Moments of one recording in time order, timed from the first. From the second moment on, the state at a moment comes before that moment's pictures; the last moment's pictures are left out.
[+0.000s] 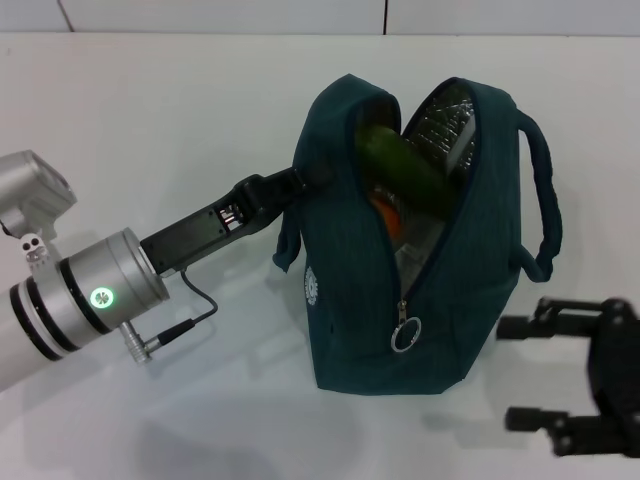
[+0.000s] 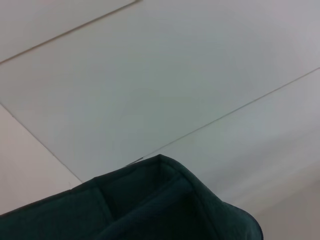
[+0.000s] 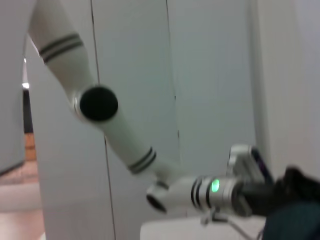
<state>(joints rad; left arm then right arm) -0.48 -2.10 0.92 0.16 1.32 1.56 -1.72 0.35 2.01 -1.07 -0.63 -1.63 -1.91 0.99</state>
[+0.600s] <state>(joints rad) -0.47 -2.10 0.93 0.16 1.32 1.56 -1.72 0.35 2.01 -1.07 -0.56 -1.54 -1.75 0.95</state>
